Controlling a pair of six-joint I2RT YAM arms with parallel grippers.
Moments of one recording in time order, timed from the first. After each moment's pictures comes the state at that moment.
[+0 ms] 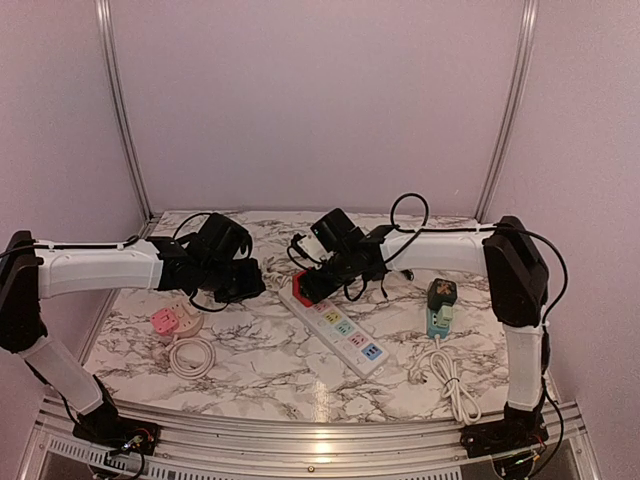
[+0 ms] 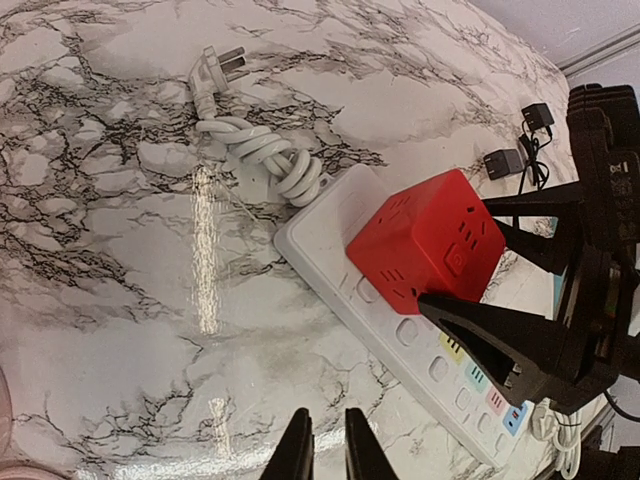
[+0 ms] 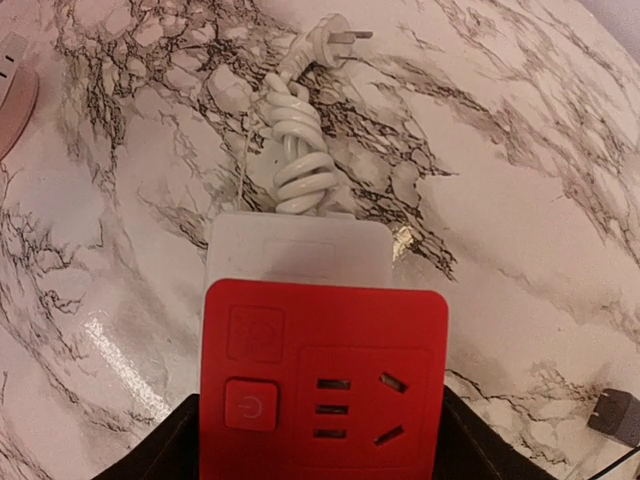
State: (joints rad) left arm -0.77 1.57 1.06 -0.33 -0.07 -0.80; right arm 0.84 2.08 1.59 -0.42 0.01 0.04
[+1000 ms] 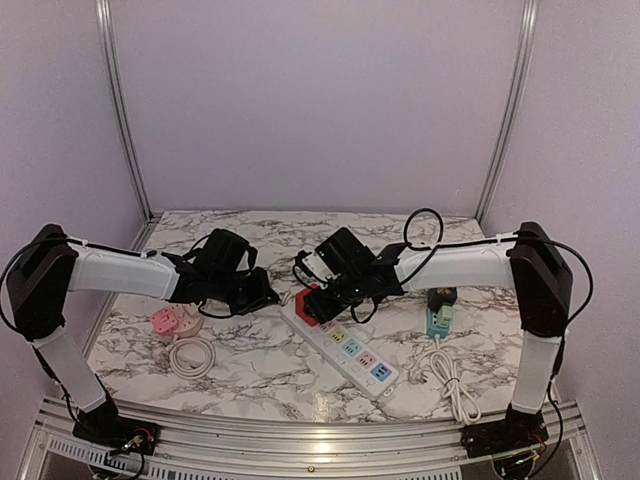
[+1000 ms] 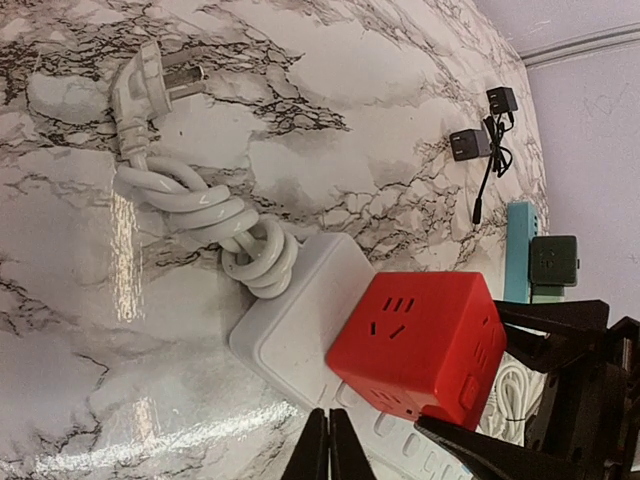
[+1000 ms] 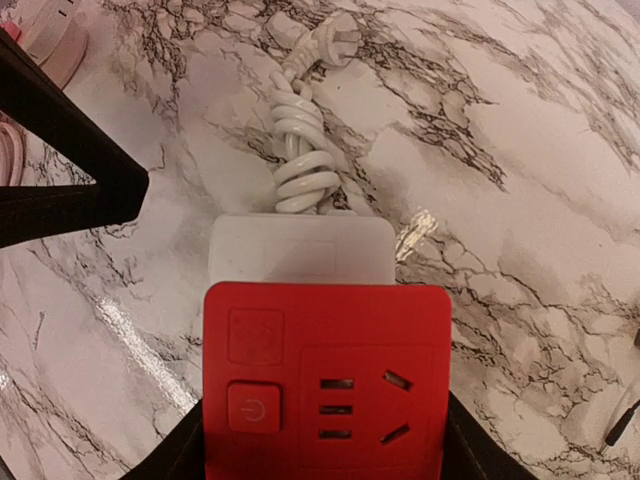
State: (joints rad) left arm -0.72 1.68 0.96 -0.03 0.16 -0.91; right arm 0.92 1.93 1.37 -0.35 0.03 0.14
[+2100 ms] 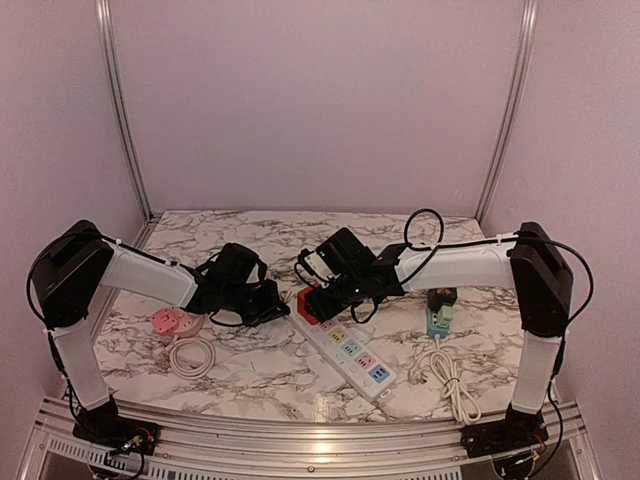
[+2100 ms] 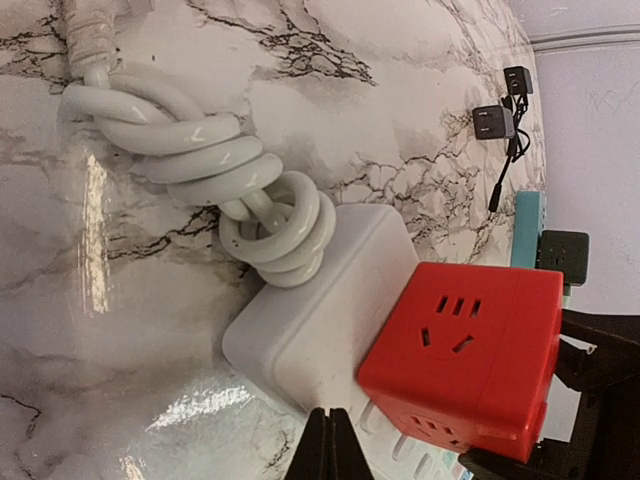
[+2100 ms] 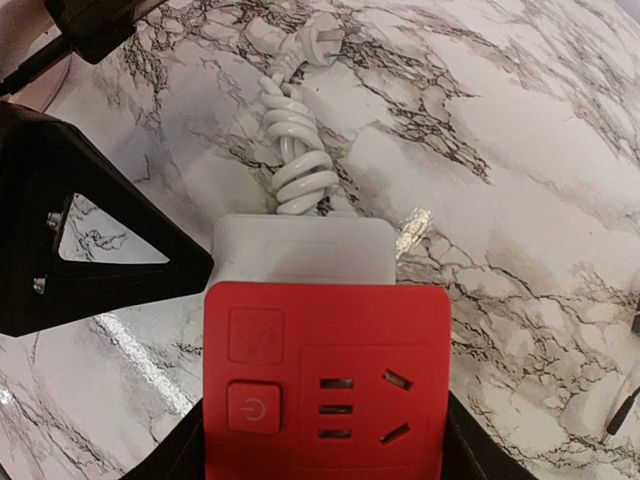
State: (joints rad) left arm -0.73 1.85 0.95 0.14 0.26 -1.00; right arm 0.92 1.92 1.36 -0.34 0.05 0.19
